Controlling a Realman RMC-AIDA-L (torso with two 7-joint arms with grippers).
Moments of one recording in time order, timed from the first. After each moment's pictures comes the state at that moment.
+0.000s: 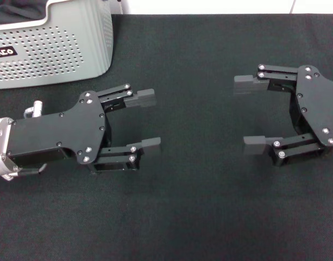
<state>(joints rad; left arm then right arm) -0.36 -2.05 0.95 0.65 1.50 1.93 -1.12 0.46 2.02 -1.15 -1.00 -1.42 -1.85 1.41</state>
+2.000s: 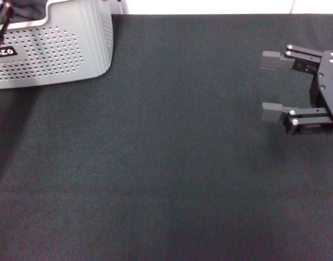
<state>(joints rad) -0.42 -2.10 0.38 0.23 1.10 1.52 -0.35 0.44 2.01 -1.04 -0.90 -1.43 -1.81 1.35</state>
